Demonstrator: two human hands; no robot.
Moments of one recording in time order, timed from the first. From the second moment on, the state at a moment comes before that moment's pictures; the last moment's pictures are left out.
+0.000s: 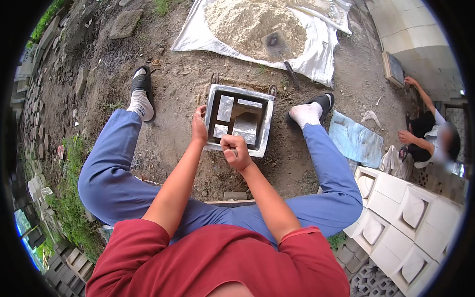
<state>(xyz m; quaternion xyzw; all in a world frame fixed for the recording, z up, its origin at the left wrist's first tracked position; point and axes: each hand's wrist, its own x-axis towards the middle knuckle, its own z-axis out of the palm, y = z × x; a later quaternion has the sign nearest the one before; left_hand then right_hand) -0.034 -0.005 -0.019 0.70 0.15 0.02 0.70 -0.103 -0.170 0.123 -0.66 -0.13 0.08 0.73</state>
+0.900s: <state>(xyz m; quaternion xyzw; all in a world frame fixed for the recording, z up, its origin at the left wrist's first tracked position) -0.034 -0.008 -0.011 0.82 0.15 0.04 0.55 -0.050 -0.264 0.237 -0.35 0.17 -0.23 0.89</state>
